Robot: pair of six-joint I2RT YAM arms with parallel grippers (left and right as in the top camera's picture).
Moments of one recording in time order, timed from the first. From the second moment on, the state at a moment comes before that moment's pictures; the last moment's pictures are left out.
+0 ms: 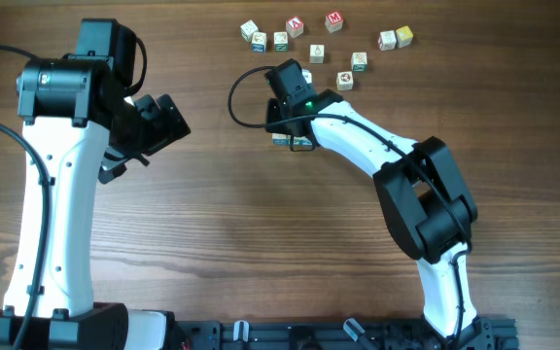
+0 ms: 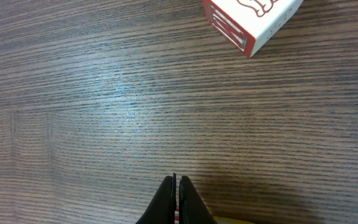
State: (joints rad) left arm -0.08 1.57 1.79 -1.63 -0.02 -0.63; right arm 0.58 2.20 1.58 -0.43 0.03 0.62
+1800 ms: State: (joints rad) left arm -0.08 1.57 1.79 -1.63 -0.02 -0.63; right arm 0.70 2.12 1.61 -0.69 -0.01 0.51
